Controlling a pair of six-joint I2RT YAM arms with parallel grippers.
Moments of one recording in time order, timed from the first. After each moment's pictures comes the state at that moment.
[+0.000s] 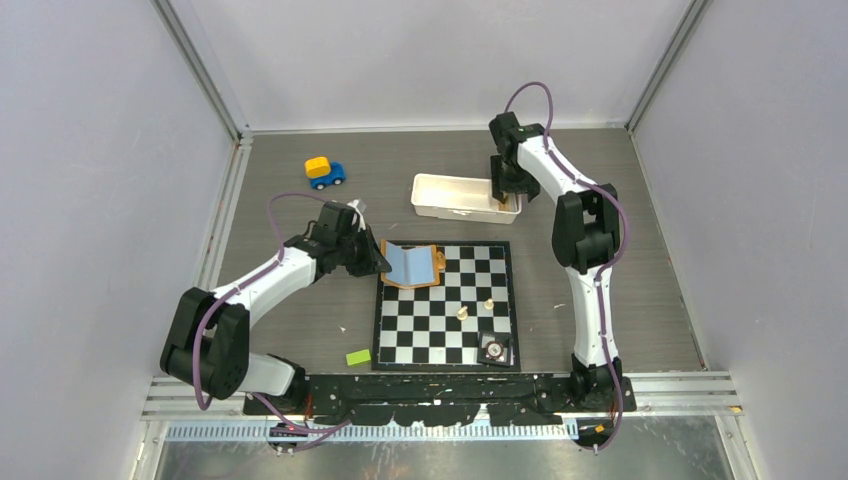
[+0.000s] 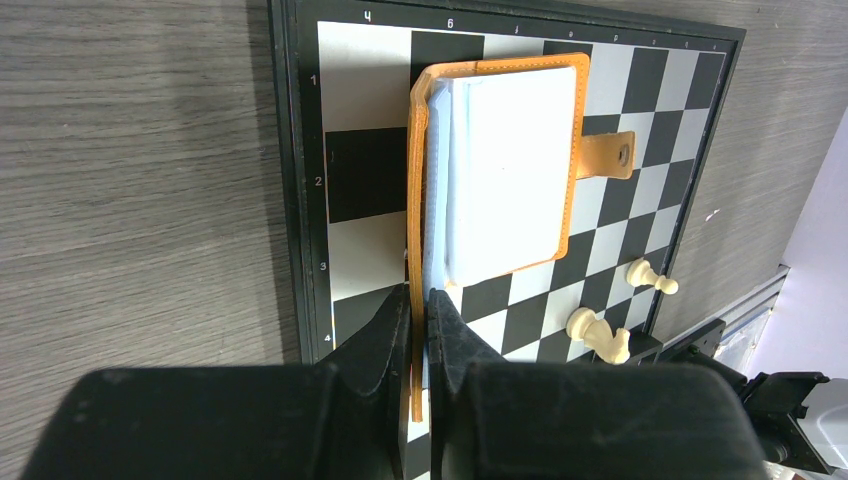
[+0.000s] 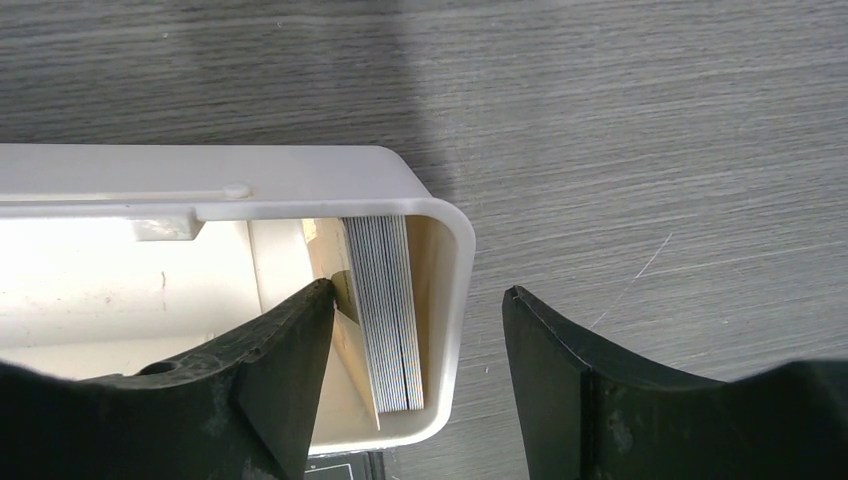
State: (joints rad) left arm -0.41 1.38 0.78 -0.29 0.29 -0.66; right arm 0.28 2.29 2.03 -1.01 0.28 0.26
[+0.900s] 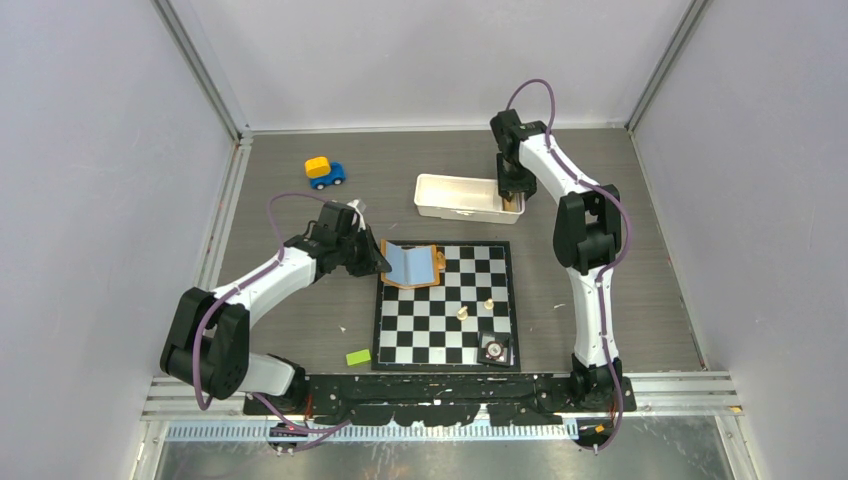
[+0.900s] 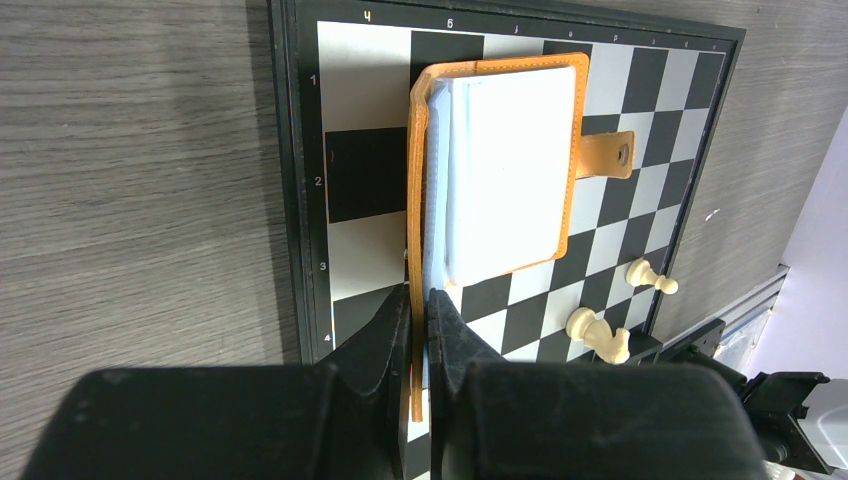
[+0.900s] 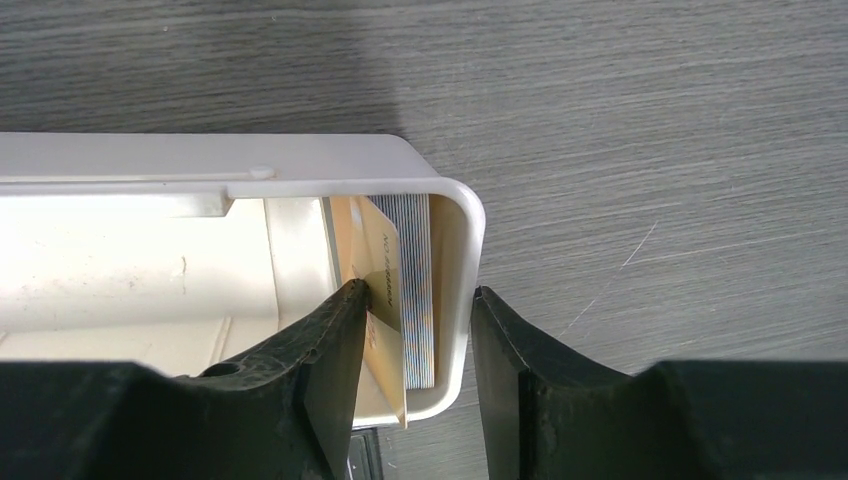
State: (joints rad) left arm -0.41 1.38 0.78 -0.29 0.29 -0.66; right arm 0.28 2.28 2.05 -1.04 0.29 0.26
